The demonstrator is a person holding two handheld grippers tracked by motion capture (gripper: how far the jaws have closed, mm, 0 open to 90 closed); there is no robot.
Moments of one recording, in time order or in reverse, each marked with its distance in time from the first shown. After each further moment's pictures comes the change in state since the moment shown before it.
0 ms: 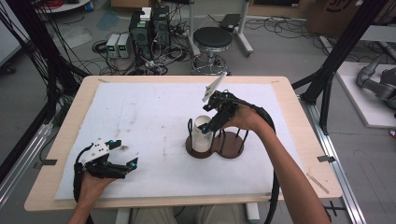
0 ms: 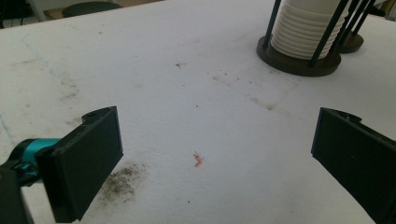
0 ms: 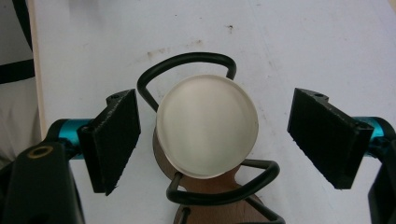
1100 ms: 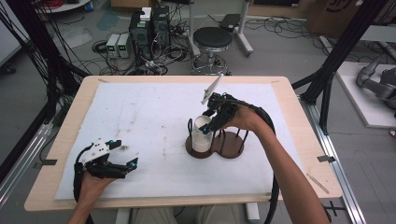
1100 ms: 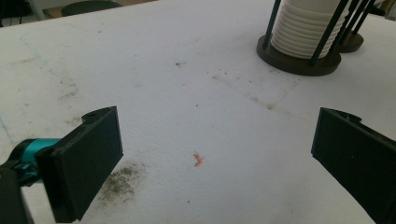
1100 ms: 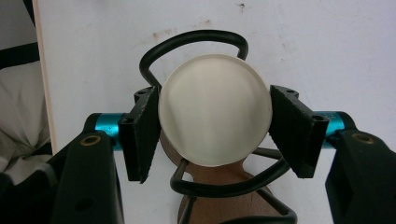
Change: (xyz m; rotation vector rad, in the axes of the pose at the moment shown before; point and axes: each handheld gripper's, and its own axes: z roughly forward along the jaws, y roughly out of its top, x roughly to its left) left arm 0.000 0.000 0.001 0.005 -0.001 -0.004; right arm -0.001 -0.001 0.005 0.075 0.031 -0.003
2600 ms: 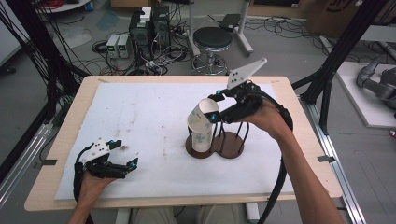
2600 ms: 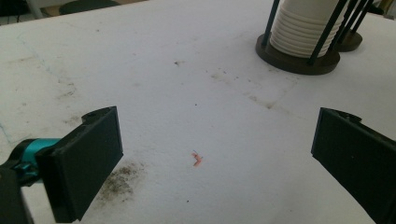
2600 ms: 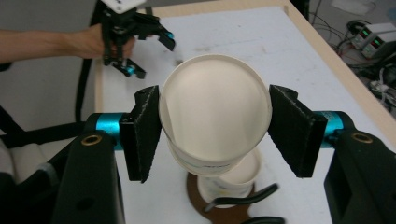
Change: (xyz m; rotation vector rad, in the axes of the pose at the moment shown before) left arm 0.001 0.000 0.000 0.003 -0.009 -0.003; right arm 0.041 -0.013 -0.089 -0.404 -0.035 -0.012
